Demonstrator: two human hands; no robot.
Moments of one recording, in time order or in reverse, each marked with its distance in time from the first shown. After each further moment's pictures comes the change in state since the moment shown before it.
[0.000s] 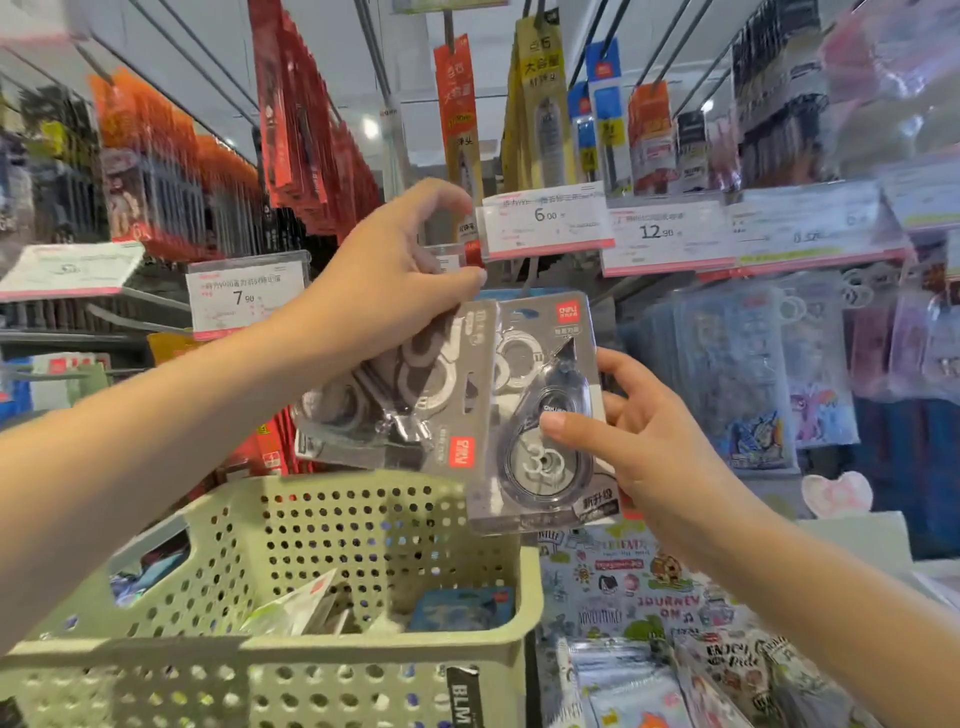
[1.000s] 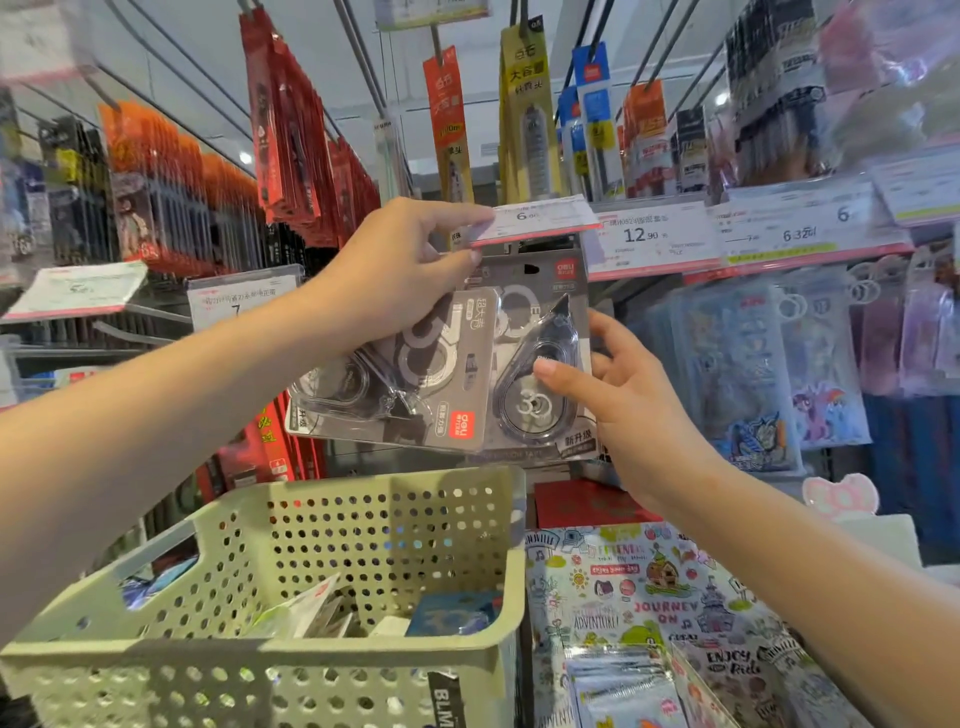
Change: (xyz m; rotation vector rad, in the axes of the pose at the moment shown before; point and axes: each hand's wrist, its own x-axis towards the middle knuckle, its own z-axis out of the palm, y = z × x) left_hand 0.022 0.004 0.002 0.198 -0.041 -0.001; right_hand 0.035 0.004 -0.010 0.039 0.080 -0.104
